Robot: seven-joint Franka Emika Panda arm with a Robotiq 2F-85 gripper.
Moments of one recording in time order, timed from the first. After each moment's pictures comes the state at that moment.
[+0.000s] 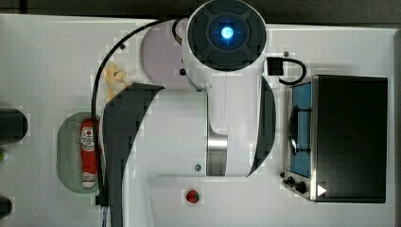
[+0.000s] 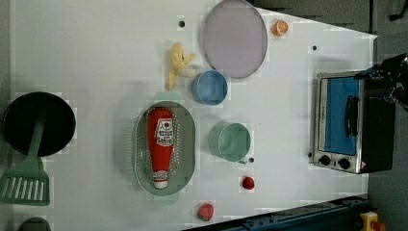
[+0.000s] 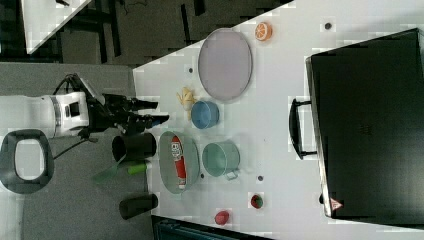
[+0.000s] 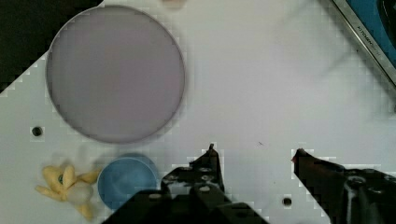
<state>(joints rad) -0.03 0.02 0.02 -1.79 -0.01 0.22 -0.04</state>
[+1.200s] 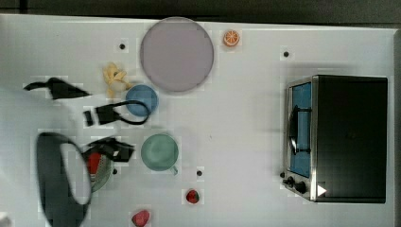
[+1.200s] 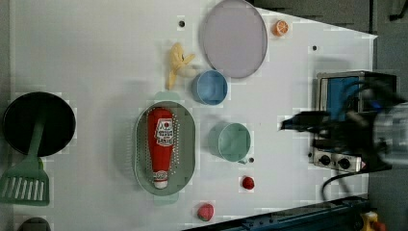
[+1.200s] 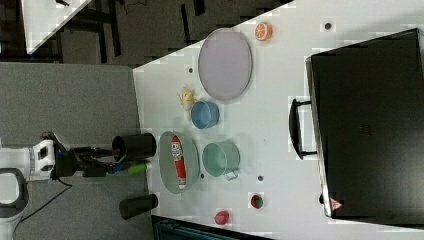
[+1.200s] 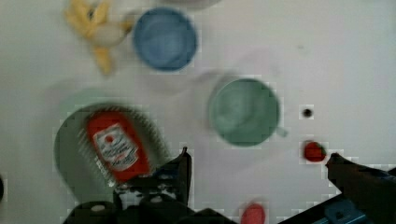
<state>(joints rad) -0.10 -0.07 0.55 -1.90 0.01 0.15 0.06</state>
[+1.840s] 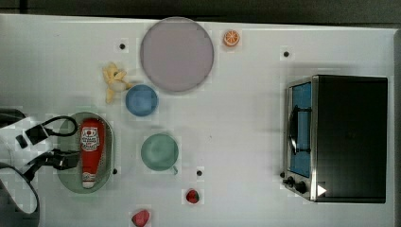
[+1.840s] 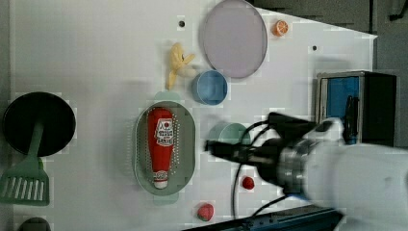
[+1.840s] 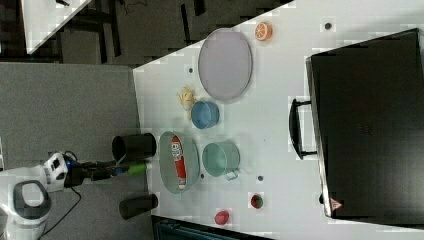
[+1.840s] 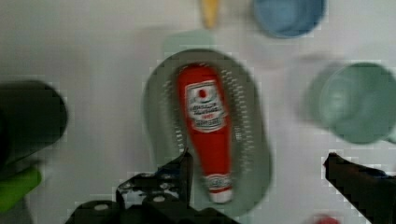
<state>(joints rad) -0.09 0.00 0.77 -2.01 0.01 0.45 0.08</state>
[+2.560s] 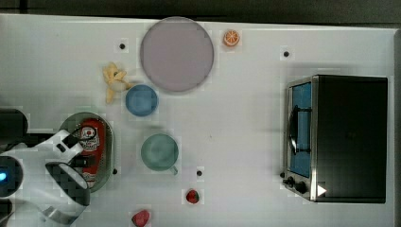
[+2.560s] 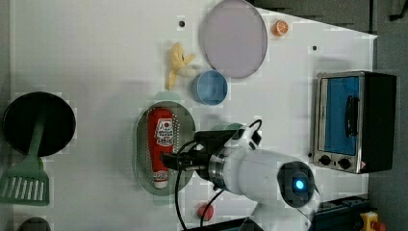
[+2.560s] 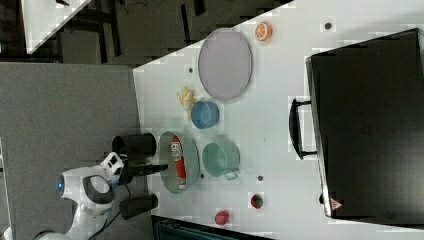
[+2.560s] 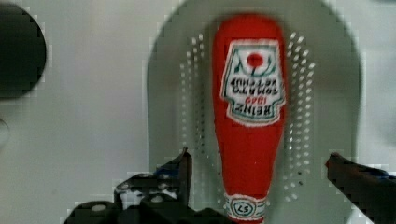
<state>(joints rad) -0.08 0.29 0.82 -2.26 -0.20 0.93 0.09</state>
